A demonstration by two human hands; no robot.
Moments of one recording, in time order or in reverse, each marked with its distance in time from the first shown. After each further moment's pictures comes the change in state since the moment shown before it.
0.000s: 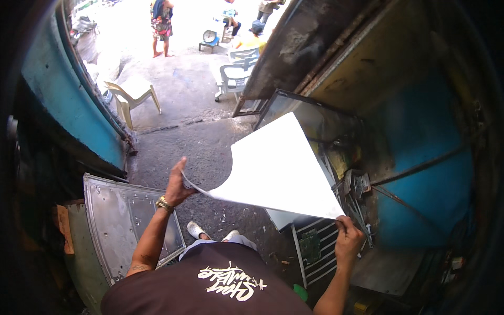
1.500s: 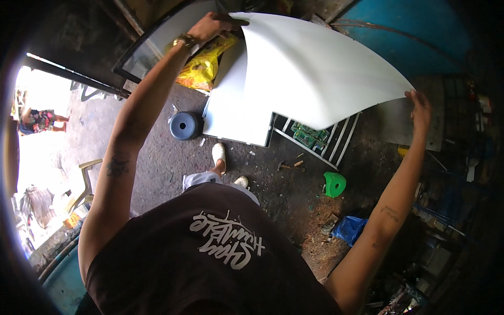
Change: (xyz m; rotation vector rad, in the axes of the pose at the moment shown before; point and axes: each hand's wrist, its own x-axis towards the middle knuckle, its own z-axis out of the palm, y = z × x) left_hand 0.449 0.472 0.569 -0.559 -1.122 0.384; right_hand 0.079 0.596 -0.177 -0.011 0.367 0.930
